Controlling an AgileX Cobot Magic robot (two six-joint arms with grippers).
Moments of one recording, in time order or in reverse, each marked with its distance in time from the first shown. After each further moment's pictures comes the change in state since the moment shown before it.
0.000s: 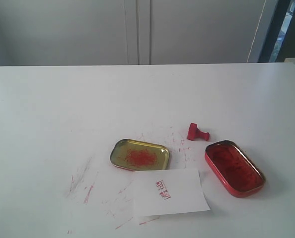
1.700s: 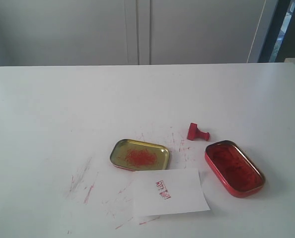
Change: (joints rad) left arm 0.000 0.000 -0.001 0.000 0.000 0.000; right arm -0.003 0.000 0.000 0.001 -0.094 0.000
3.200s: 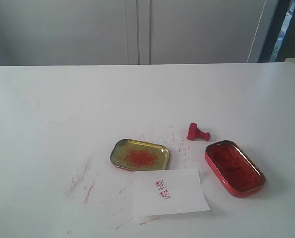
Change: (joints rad) left arm 0.000 0.000 0.000 0.000 0.000 0.000; right arm -0.078 0.256 -0.497 0.008 0.324 0.000
